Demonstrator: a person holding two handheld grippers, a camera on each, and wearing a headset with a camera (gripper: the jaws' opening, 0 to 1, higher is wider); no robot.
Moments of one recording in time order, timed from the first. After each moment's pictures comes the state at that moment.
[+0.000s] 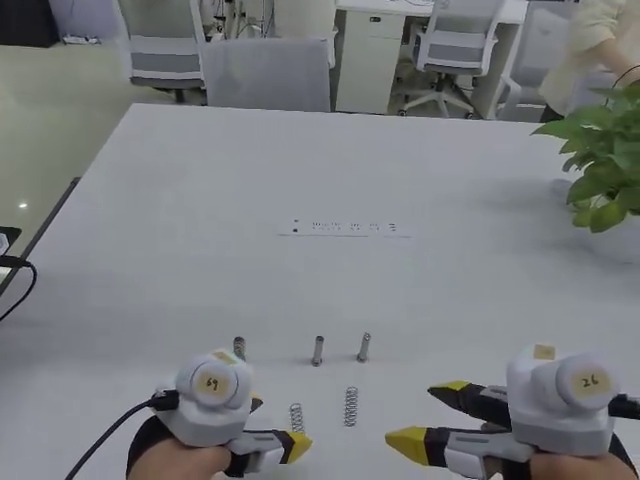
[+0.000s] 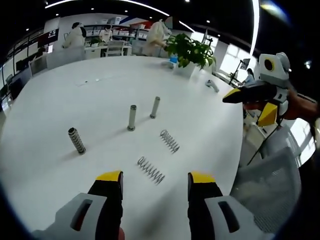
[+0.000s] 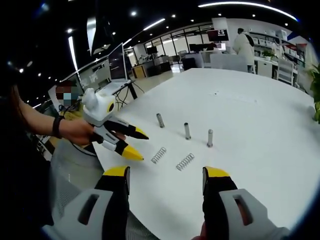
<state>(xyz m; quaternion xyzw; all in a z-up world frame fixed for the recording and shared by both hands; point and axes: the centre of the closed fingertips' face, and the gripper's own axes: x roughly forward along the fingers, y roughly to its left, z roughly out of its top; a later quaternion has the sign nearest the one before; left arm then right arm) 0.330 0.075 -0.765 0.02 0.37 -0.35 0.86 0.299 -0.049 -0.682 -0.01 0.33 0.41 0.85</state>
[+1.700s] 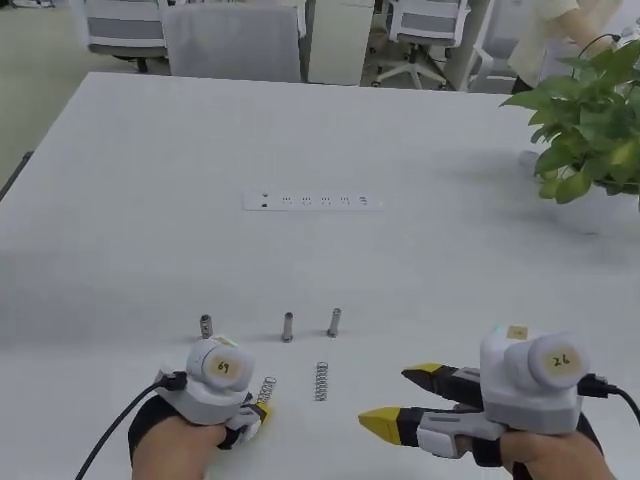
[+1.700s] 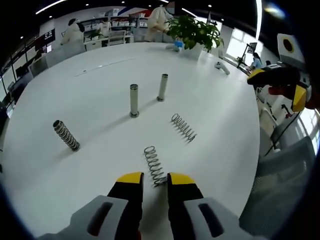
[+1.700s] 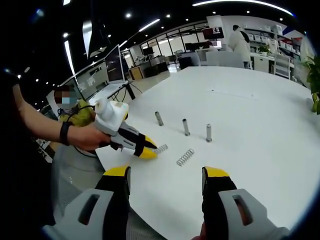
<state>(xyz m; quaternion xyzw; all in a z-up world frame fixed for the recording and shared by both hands) 0.346 0.074 -0.806 0.09 0.41 -0.32 0.85 0.296 -0.054 -0.687 0.01 0.34 0.40 0.85</state>
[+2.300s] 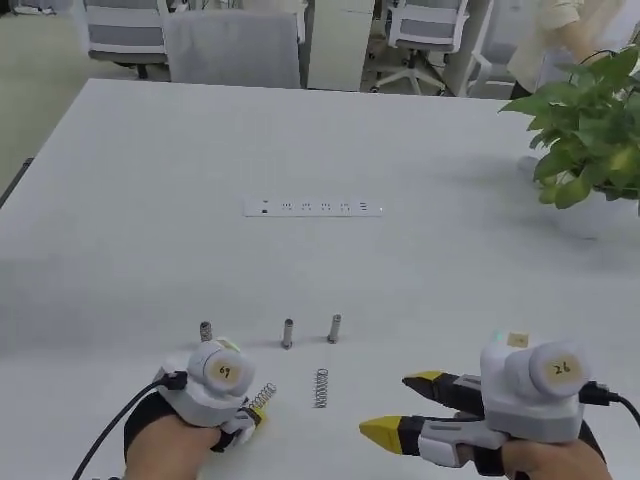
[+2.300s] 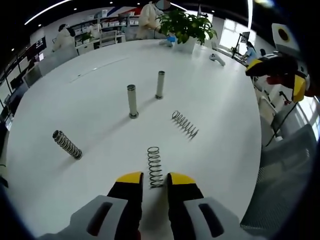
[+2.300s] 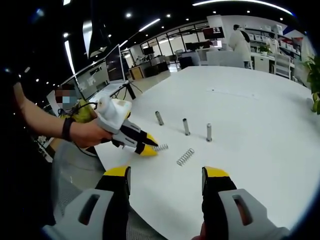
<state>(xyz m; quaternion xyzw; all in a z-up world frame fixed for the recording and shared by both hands) 0.353 0.075 -0.808 0.13 0.40 -0.34 0.84 0.295 -0.054 -0.687 0.01 0.34 0.40 0.85</state>
